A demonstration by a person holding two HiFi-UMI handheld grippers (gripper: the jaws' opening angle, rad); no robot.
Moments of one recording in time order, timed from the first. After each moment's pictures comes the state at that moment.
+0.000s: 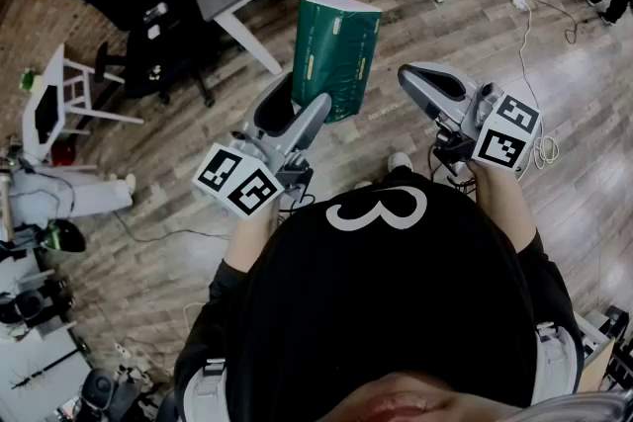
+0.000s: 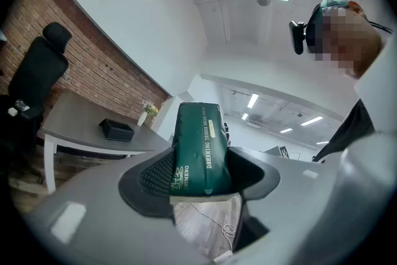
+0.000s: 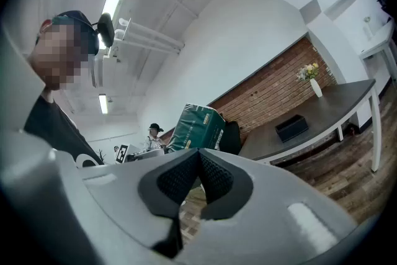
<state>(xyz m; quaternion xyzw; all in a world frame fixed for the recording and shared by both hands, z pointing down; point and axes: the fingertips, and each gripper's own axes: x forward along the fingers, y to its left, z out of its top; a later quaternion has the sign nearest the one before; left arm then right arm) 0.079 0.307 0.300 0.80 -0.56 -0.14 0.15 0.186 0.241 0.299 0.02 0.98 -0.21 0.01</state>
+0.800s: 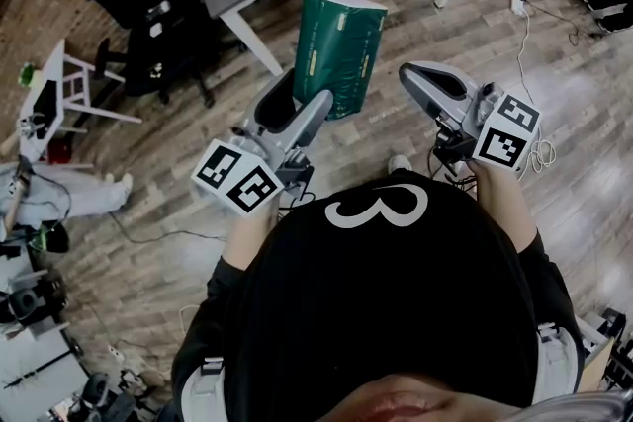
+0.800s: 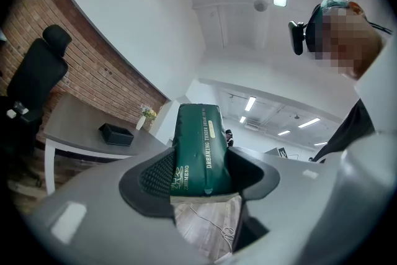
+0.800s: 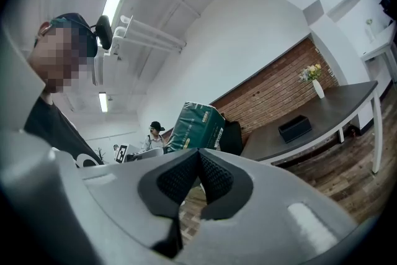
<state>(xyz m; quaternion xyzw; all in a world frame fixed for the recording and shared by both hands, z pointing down) 0.078 0.310 0.290 0.80 -0.56 -0.15 0.14 0.182 0.245 0.293 0.02 0.98 -0.20 0.01</state>
